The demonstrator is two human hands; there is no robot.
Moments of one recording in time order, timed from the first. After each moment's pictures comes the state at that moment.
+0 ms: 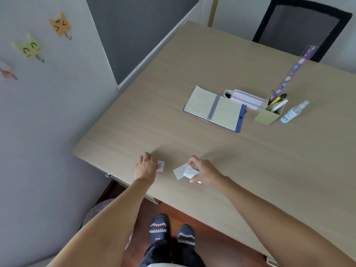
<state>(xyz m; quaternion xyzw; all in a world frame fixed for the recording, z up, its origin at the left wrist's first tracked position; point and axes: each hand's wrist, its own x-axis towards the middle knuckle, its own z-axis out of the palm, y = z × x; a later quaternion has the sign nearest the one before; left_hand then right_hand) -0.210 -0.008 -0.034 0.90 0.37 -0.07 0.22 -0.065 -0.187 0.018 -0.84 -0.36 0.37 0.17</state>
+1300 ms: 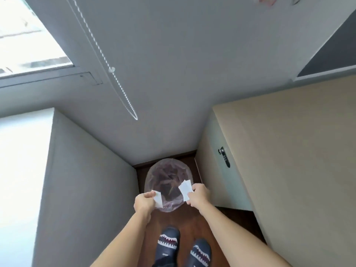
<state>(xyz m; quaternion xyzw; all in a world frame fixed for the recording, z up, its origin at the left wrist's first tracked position) -0.552 -0.067 -0.203 0.09 0.82 0.19 0.54 -0.351 -0.038 -0.166 -0.78 -0.38 0.50 0.07</state>
